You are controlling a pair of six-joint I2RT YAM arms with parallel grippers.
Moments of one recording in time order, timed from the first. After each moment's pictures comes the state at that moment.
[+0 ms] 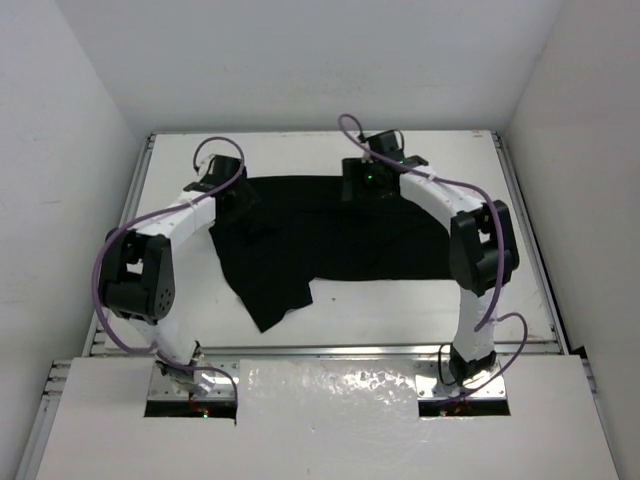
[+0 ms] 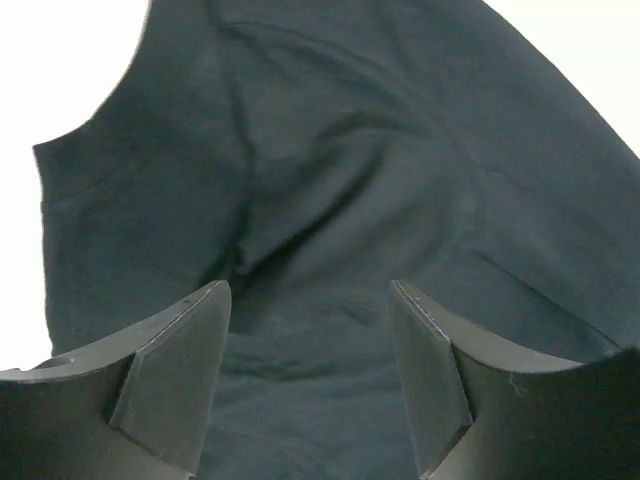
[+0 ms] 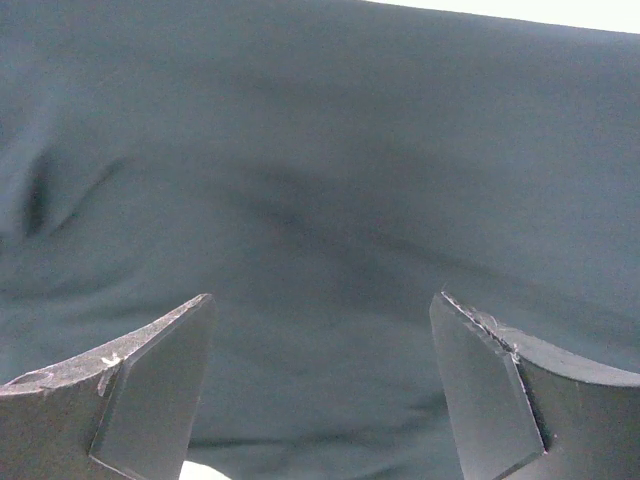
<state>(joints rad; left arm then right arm) -0.17 1.68 1.17 -0.42 -0.21 -0.81 0.33 1.99 1.54 -0.43 -0.09 0.25</state>
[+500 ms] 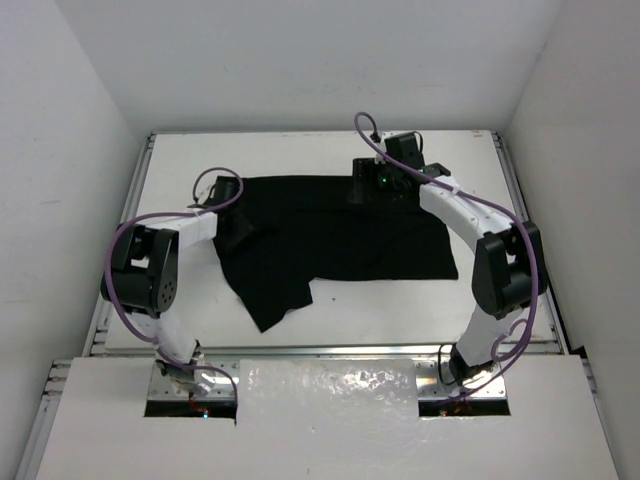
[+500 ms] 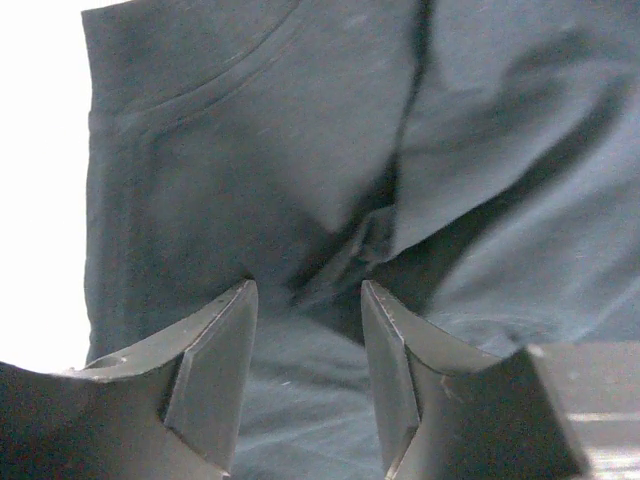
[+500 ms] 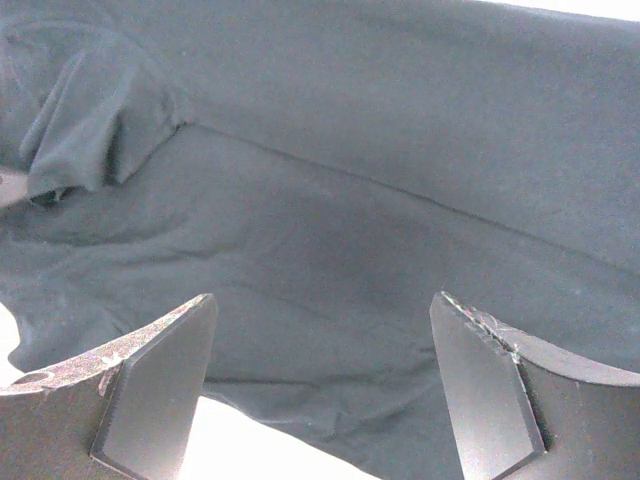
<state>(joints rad) -0.15 1.72 0.96 -0.35 -0.19 -0.88 0.34 1.77 1.36 -0.38 -0.16 0.24</state>
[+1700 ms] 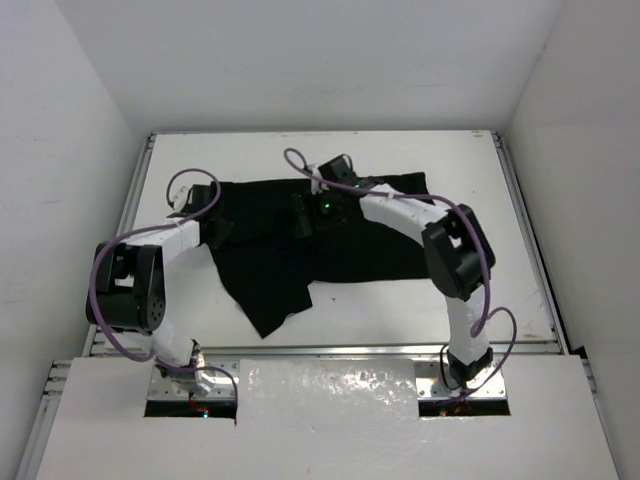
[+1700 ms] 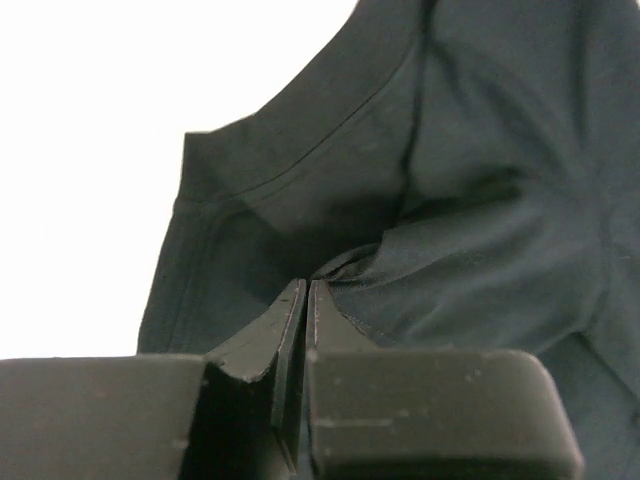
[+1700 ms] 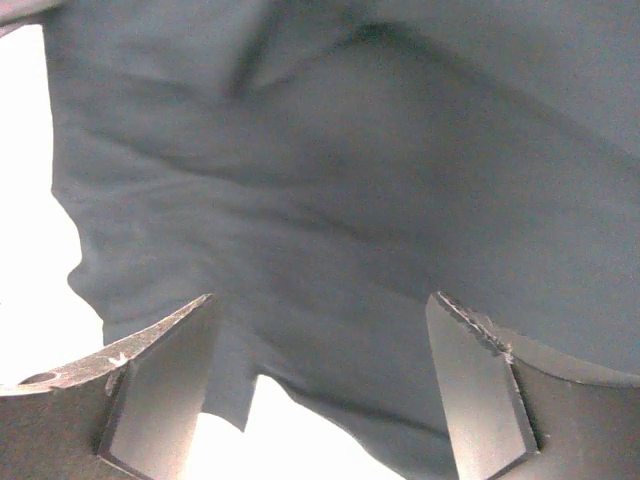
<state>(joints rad) -0.04 1.59 0.87 -0.27 -0.23 -0.93 0.59 2.02 1.51 -0.42 -0.28 0.25</state>
